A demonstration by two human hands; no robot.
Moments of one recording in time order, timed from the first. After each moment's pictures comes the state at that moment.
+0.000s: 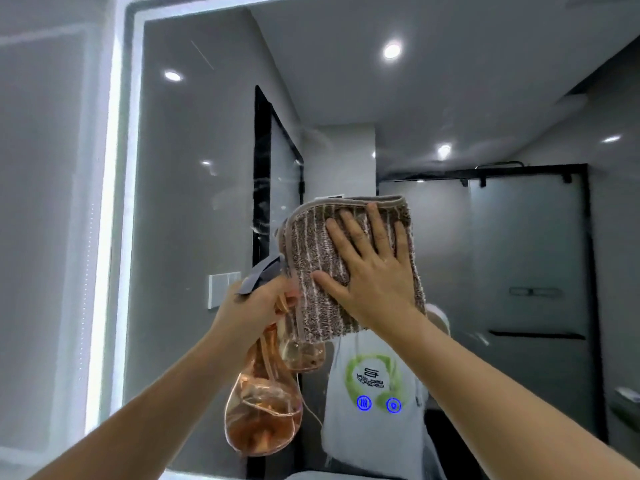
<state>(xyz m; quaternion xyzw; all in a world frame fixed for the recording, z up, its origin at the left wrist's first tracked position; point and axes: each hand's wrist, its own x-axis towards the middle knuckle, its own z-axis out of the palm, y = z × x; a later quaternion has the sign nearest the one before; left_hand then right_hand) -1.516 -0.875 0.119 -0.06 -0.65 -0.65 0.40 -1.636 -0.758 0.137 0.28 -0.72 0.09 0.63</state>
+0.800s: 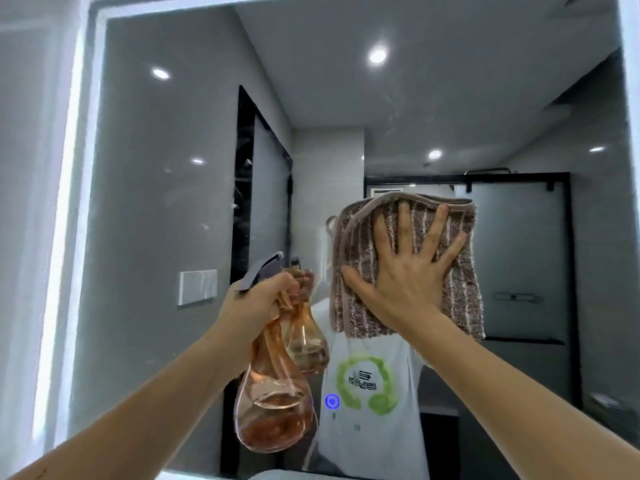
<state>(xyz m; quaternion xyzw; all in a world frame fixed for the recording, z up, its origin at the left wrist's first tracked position) -1.543 -0.803 0.122 -0.01 -0.65 -0.67 0.34 -1.655 -0.652 0.141 0.17 -0.81 0.08 0.56</state>
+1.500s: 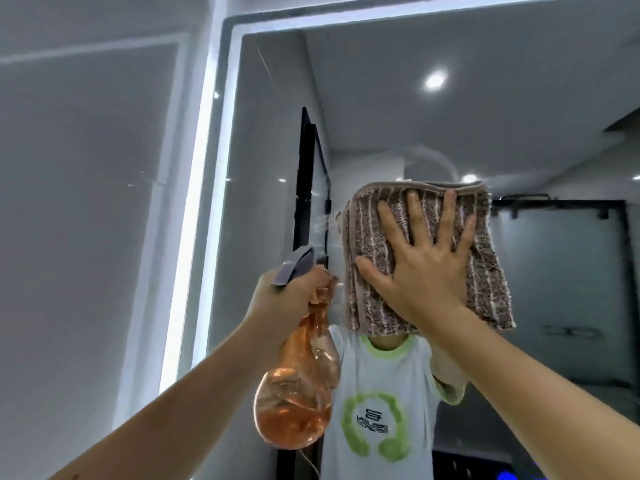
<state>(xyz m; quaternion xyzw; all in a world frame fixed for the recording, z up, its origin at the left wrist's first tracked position) -1.499 -0.984 0.162 -0.07 -0.64 -0.66 0.39 -1.606 -0.850 0.190 0.20 -0.77 0.08 0.60</state>
